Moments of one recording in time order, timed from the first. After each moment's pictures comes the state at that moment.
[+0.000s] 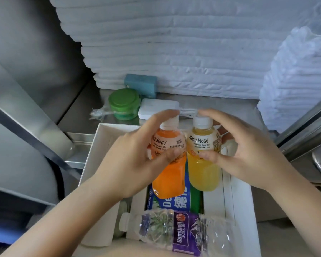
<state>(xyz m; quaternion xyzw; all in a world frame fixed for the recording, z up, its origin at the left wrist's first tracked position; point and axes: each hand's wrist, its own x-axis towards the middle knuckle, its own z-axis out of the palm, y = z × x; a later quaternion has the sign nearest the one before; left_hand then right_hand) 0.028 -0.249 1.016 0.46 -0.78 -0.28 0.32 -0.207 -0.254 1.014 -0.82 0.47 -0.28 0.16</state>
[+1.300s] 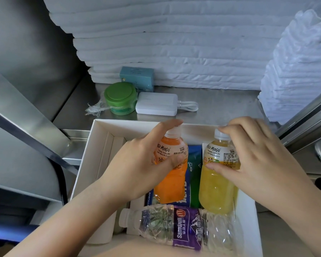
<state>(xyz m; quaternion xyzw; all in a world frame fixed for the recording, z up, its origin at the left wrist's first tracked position) 0.022 -0.250 0.989 0.48 -0.78 -0.29 0.27 -0.212 -0.227 0.999 -0.81 0.57 -0.14 -0.09</state>
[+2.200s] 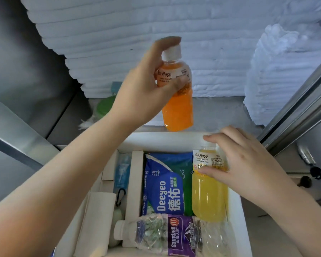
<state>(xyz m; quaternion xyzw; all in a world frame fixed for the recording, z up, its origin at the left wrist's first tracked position) -0.023 -0.336 1.069 0.39 -0.77 -0.27 0.43 -0.223 -0.231 0.995 -0.80 0.57 -0.19 -0.02</state>
